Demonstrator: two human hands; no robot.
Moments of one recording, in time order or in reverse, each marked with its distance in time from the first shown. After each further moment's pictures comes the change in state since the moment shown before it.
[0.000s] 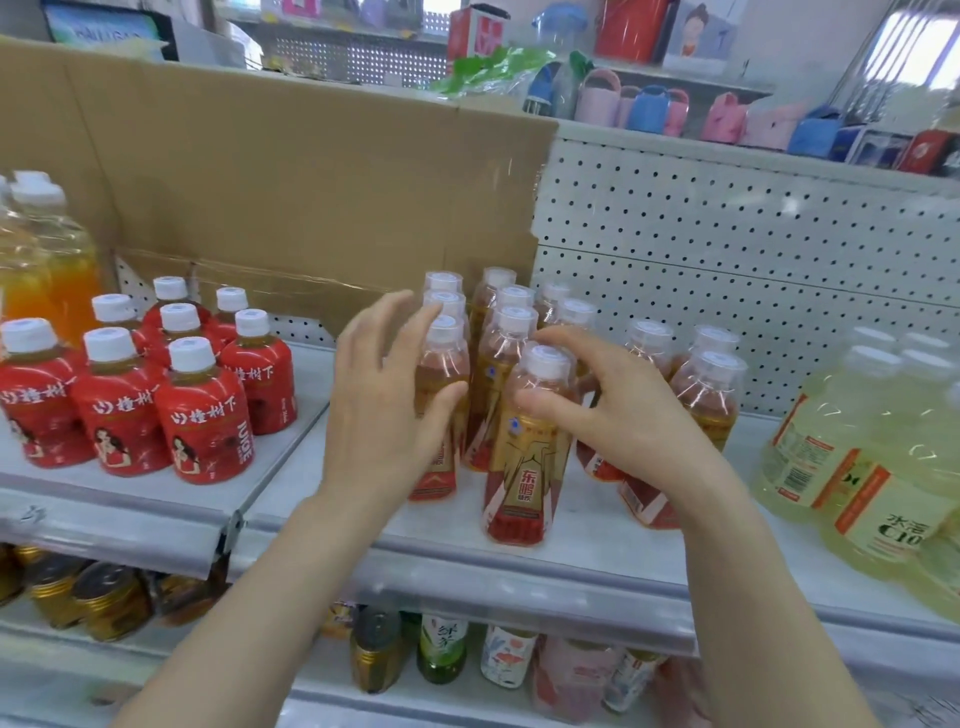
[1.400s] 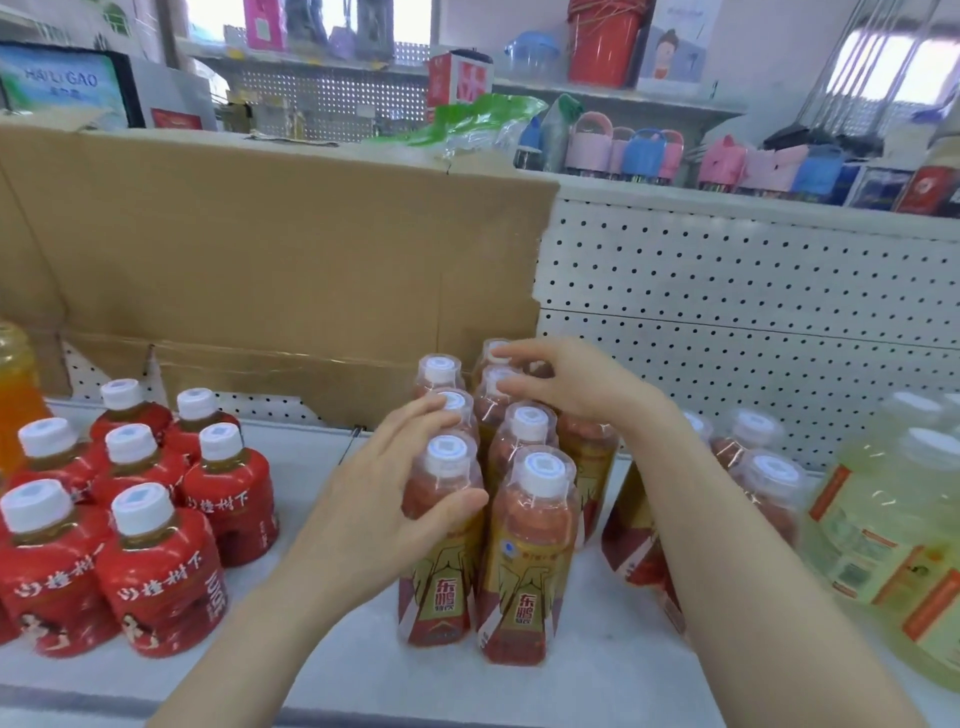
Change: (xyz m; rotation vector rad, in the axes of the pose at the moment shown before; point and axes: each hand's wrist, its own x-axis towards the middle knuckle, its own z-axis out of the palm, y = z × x) left_hand 0.061 -0.049 0.006 -0.245 -0.481 -0.022; right_hand 0.168 0.004 0.000 -0.101 -0.189 0.080
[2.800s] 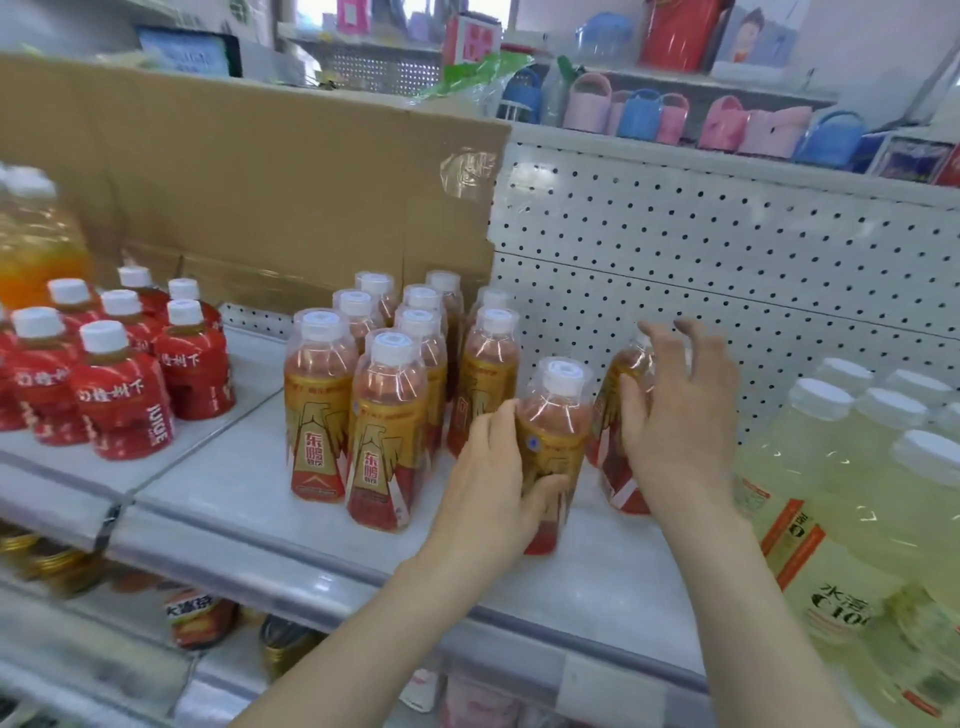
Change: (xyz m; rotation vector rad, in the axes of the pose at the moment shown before) left_hand -0.015 0.150 0.196 -0.044 0.132 -0.266; right_hand -0.148 0.161 -0.009 -0.185 0.791 -0.108
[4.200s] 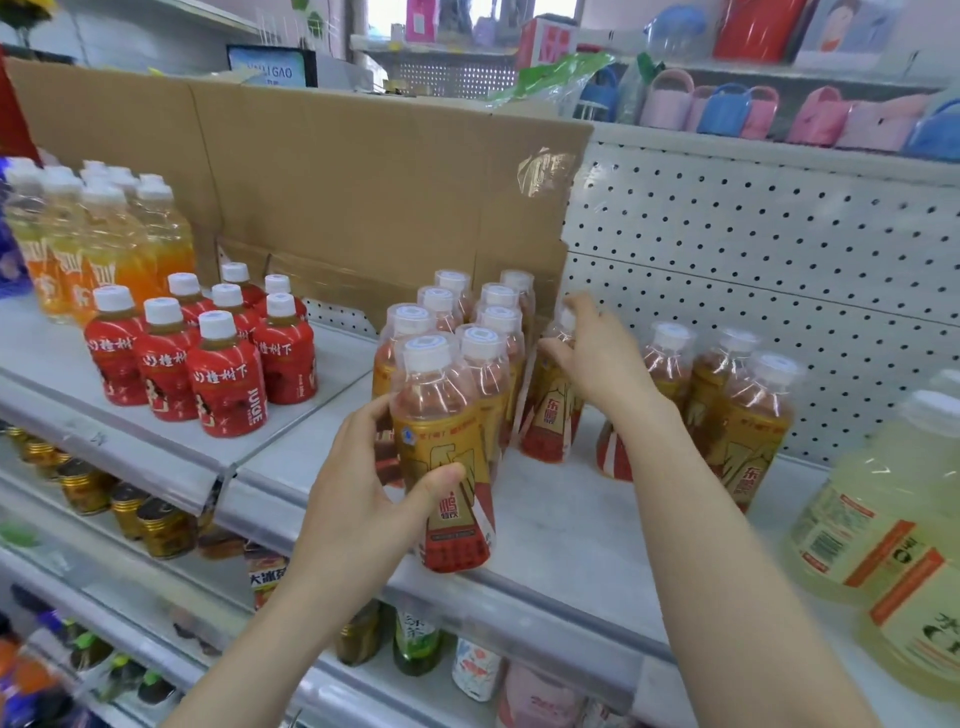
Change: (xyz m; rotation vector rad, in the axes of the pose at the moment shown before) left_hand -0.066 -0.049 -0.121 -0.192 0.272 -0.254; right_hand 0.056 -0.091 0.077 0.168 -0.619 0.066
